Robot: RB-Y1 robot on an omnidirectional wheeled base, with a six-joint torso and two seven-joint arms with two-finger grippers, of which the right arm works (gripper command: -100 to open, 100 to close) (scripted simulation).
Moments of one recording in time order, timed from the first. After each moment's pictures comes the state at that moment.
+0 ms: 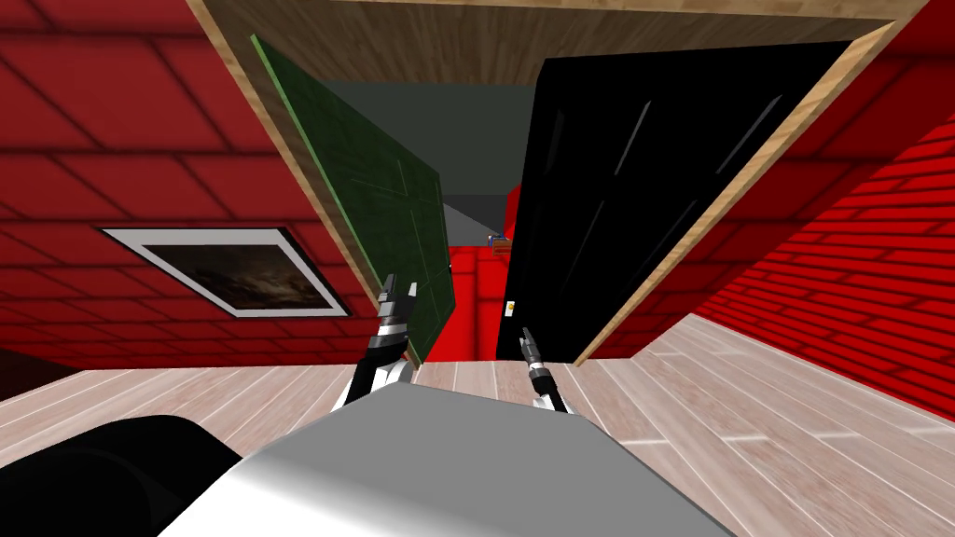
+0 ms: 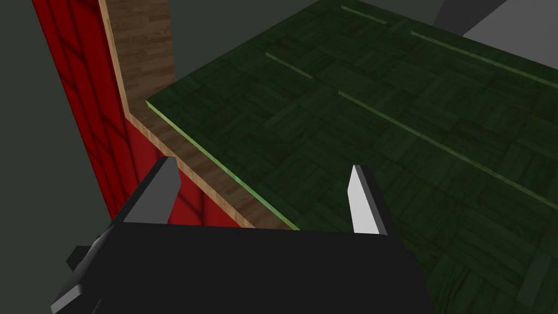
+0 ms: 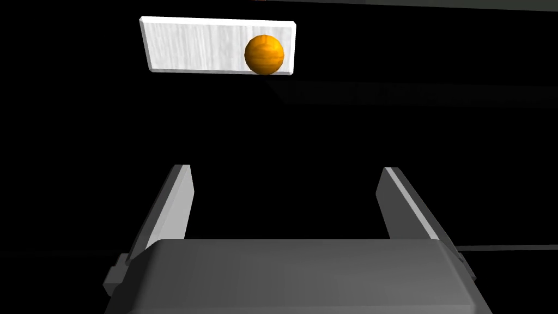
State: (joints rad) arm -0.02 -0.20 0.25 -0.82 -0.19 -0.77 -0.07
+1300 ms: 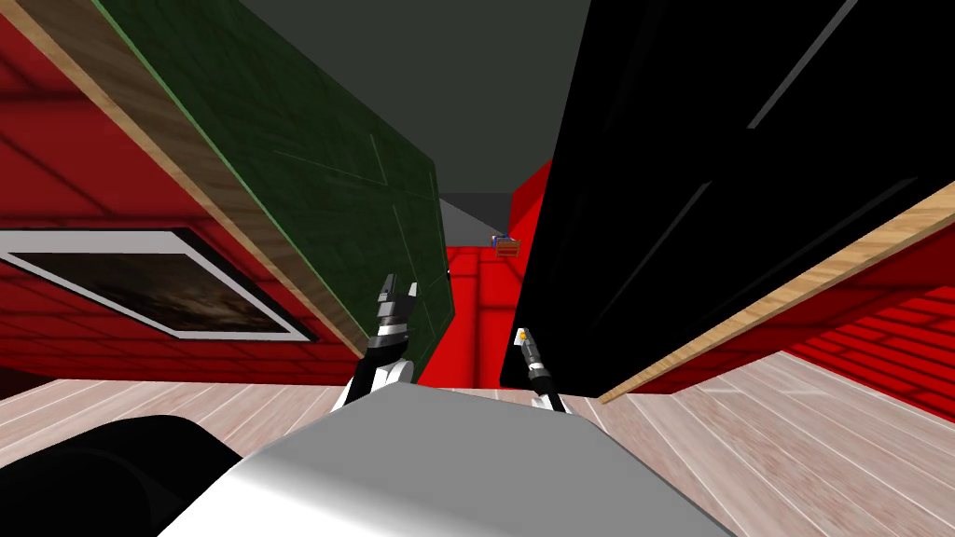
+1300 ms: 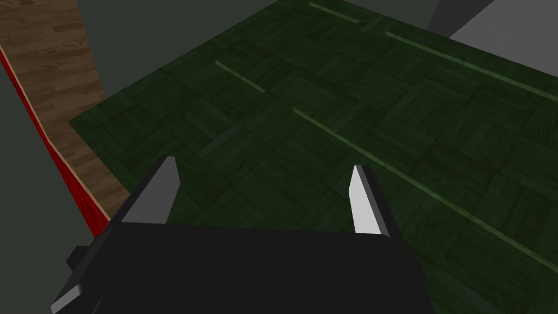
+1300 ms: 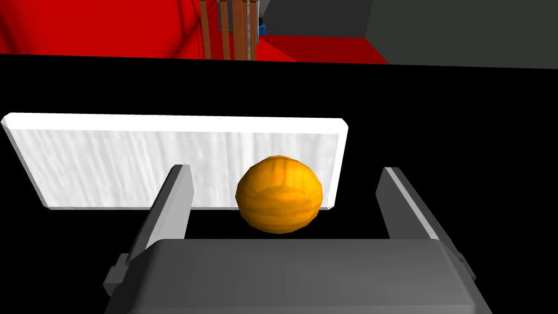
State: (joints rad) arm -0.04 -0.17 0.22 -0.78 -0.19 -0.79 -0.05
